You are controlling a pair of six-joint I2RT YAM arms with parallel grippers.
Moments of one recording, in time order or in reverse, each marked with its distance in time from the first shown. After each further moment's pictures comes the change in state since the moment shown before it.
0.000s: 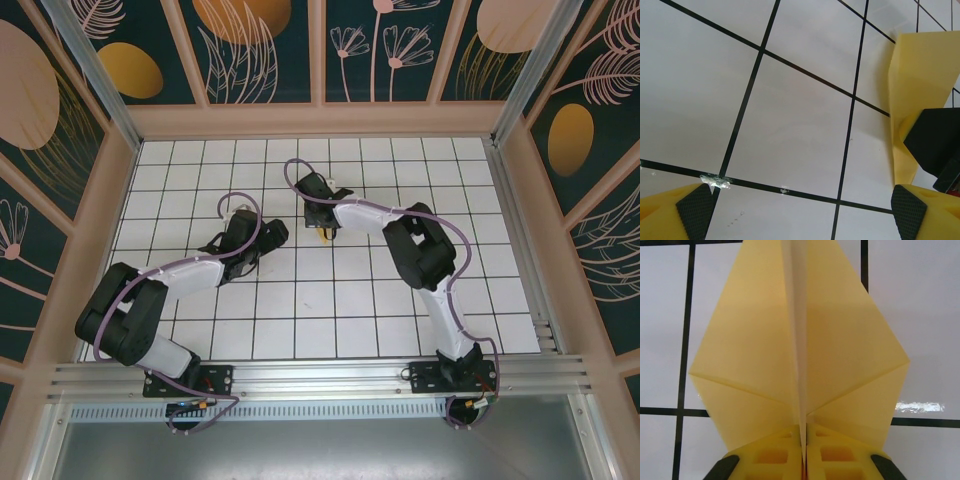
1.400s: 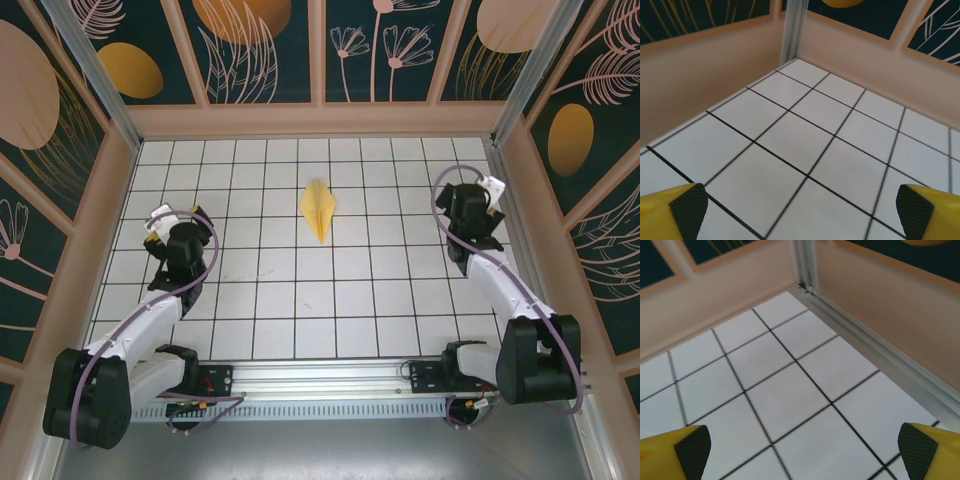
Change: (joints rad) left arm 0.275 -0.461 -0.282 0.212 -0.575 0.458; right arm -0.659 -1.016 -0.966 0.501 0.203 -0.179
